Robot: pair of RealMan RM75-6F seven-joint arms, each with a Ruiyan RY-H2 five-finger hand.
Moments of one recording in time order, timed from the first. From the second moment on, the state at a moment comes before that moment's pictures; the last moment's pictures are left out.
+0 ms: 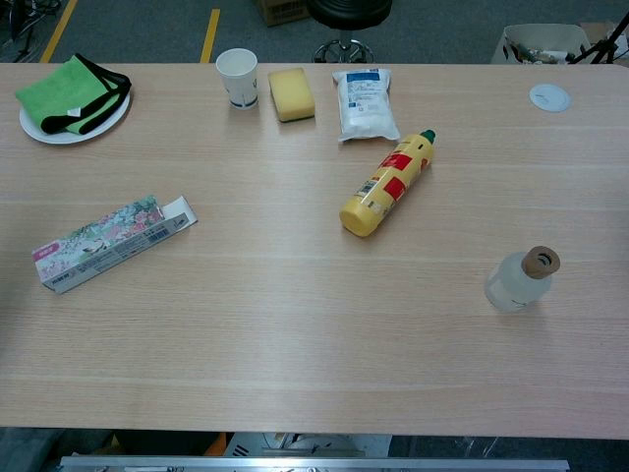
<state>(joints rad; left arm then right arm) -0.16 -1.15 -0.02 -1.59 1.46 1.37 0.09 0.07 -1.14 0.06 -1.63 -1.47 1.46 -0.11</state>
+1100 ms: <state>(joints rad) -0.15 -1.20 -0.02 -1.60 1.48 1.39 0.10 0.10 -1.15 0.09 -1.60 -1.51 1.47 -0.06</state>
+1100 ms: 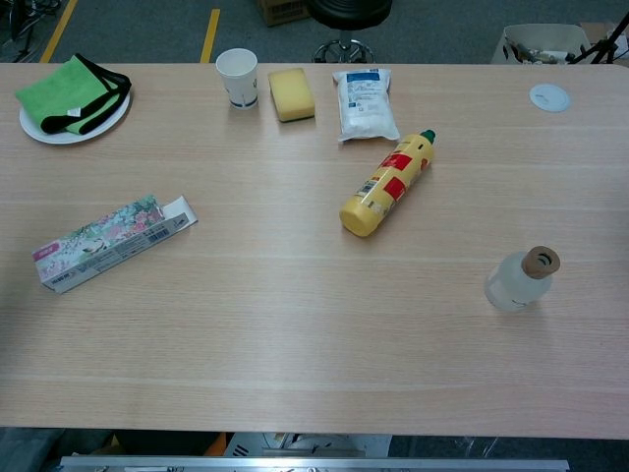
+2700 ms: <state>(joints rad) -0.28 -1.47 -0.06 -1.63 1.09 1.21 0.58 0.15 -1.09 0.13 -1.62 -1.43 1.43 -0.02</state>
